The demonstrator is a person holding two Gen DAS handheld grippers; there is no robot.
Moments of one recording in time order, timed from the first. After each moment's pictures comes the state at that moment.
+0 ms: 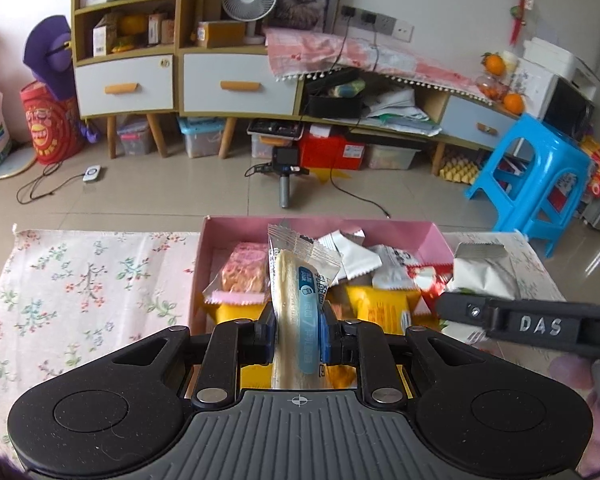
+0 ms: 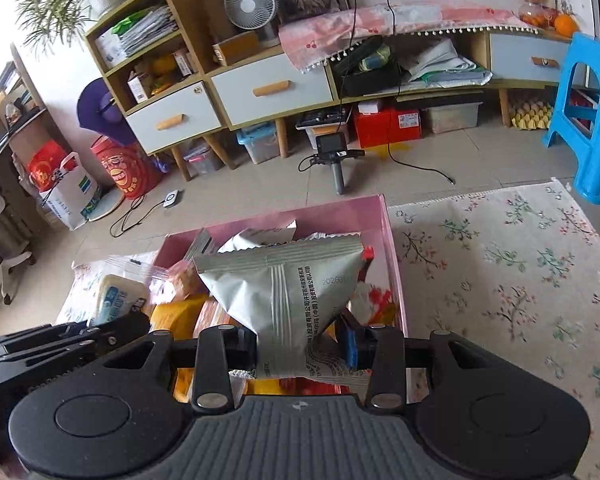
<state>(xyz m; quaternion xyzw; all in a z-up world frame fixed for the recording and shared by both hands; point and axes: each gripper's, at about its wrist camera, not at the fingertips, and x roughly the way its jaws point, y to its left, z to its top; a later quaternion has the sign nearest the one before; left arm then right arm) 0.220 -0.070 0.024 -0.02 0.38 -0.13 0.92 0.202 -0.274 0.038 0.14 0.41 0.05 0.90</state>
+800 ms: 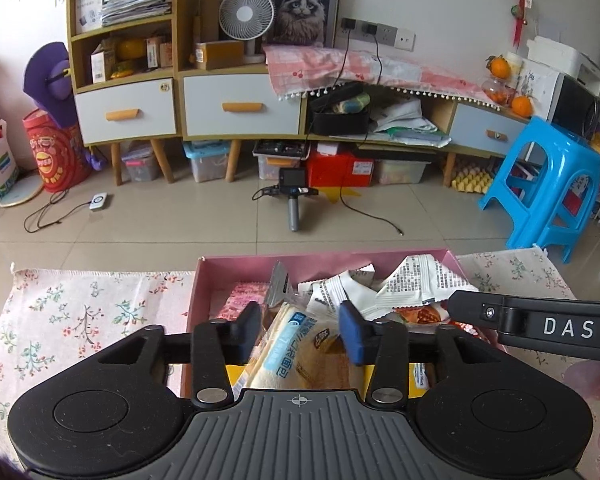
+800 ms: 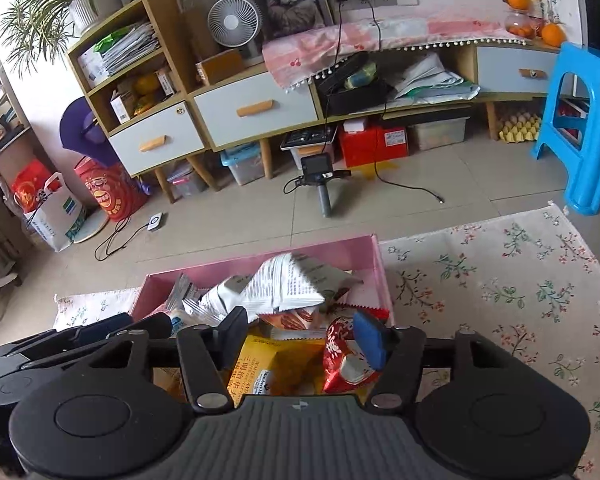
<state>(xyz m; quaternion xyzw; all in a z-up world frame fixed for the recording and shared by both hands) 0.236 -0.087 0.028 0.01 0.35 -0.12 0.93 0.222 -0.278 0.048 0.14 0.39 0.02 0.91</state>
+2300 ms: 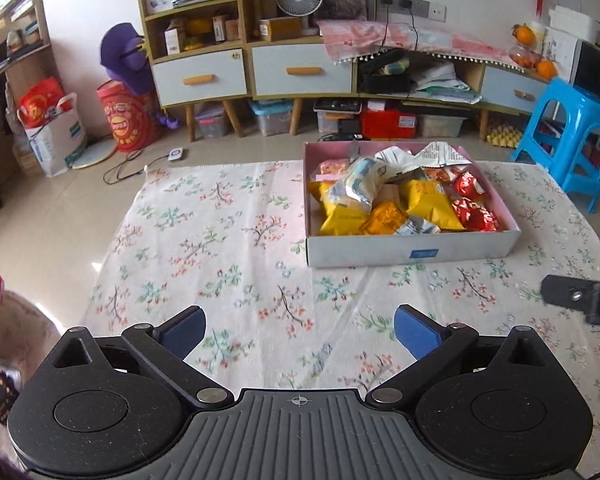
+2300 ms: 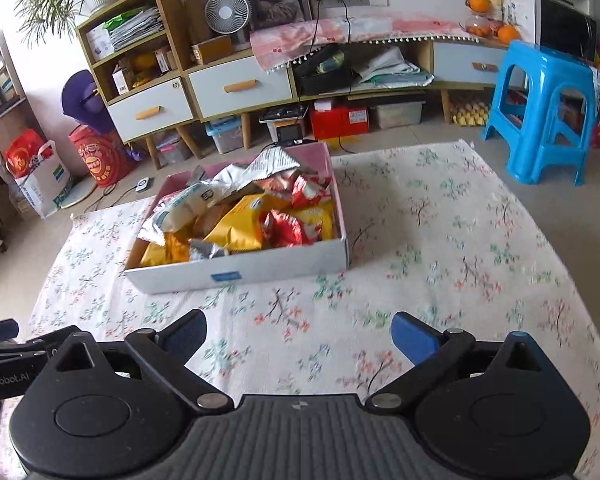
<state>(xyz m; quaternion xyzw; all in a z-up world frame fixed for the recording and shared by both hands) 0.048 -0.018 0.052 0.04 0.40 -0.05 0.92 0.044 -0.260 0.062 0.11 0.41 -0.02 0.91</state>
